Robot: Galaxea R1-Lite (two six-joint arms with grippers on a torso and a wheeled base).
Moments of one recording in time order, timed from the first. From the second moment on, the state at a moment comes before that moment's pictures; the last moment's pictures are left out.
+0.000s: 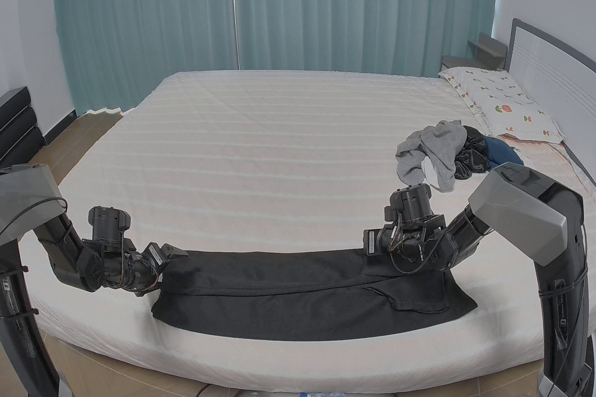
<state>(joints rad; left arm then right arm) 0.02 2.15 -0.64 -0.68 -0.32 -0.79 0.41 2.46 -1.24 -0.59 0.03 0.26</state>
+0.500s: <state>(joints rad) 0.02 2.15 -0.63 -0.68 -0.31 -0.79 0.42 2.45 -1.24 -0.62 0.04 0.28</state>
